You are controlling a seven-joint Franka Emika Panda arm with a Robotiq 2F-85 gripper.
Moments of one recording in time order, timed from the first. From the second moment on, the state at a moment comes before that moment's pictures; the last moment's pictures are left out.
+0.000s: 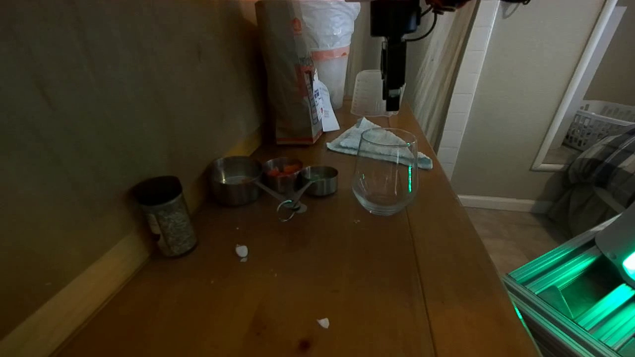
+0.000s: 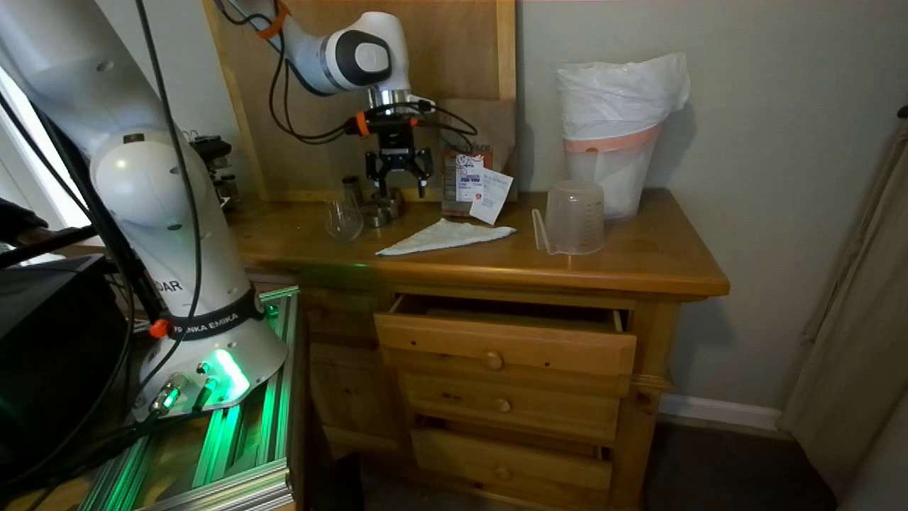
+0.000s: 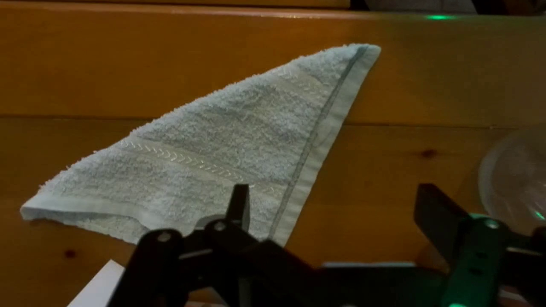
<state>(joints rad) 0.32 -0.21 0.24 -2.55 0.00 2.29 -0.42</state>
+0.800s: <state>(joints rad) 0.33 -0.11 0.27 -2.53 0.08 2.36 -0.22</state>
